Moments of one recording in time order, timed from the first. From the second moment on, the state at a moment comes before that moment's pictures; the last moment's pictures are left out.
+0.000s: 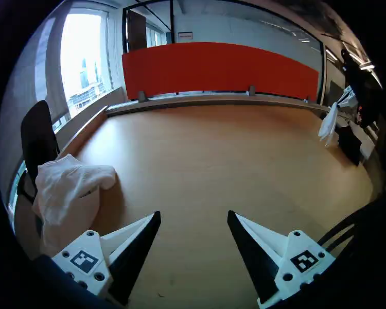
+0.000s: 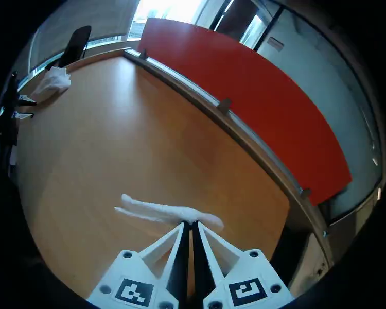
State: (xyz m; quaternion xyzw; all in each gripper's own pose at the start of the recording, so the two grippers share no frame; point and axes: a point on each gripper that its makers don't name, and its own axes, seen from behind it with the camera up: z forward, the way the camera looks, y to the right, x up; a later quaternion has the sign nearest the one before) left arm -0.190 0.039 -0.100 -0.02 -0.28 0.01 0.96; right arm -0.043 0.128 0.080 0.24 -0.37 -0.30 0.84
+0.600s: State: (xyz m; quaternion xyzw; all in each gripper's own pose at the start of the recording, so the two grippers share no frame) left arm -0.189 0.047 -0.095 -0.02 -0.29 0.02 0.96; right arm -0.046 0.151 0.090 0.22 -0.38 -0.30 0.85
